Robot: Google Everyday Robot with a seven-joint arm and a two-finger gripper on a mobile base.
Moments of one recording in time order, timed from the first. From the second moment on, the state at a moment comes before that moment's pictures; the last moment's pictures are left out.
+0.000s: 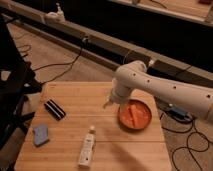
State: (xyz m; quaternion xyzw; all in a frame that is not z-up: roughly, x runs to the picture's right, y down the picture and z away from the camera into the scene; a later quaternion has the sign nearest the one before) arm 0.062 0.099 0.751 -0.30 0.17 0.75 0.57
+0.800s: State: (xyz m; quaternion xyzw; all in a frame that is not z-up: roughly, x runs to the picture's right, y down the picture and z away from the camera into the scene) arm 0.027 0.143 0.761 -0.34 0.18 0.72 0.58
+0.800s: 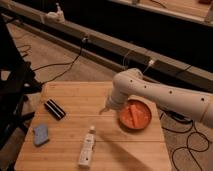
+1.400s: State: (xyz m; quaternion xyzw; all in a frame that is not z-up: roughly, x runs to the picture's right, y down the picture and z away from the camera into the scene) arm -0.026 0.195 0.776 -0.38 0.20 0.68 0.60
